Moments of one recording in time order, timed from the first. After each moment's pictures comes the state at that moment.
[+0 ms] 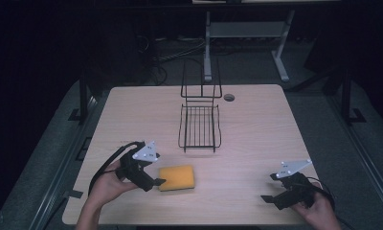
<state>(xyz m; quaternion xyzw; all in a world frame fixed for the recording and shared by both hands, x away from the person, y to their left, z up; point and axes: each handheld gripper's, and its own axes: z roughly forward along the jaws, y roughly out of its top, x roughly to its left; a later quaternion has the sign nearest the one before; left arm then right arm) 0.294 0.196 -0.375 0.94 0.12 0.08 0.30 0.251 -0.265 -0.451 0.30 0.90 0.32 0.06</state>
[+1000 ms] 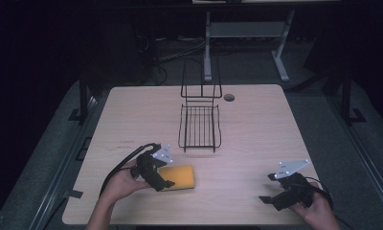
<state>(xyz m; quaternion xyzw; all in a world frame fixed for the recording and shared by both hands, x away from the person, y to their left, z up) 0.312 0.166 -0.409 0.96 0.11 0.04 0.25 0.250 -0.259 -0.448 0.29 0.90 0.32 0.06</state>
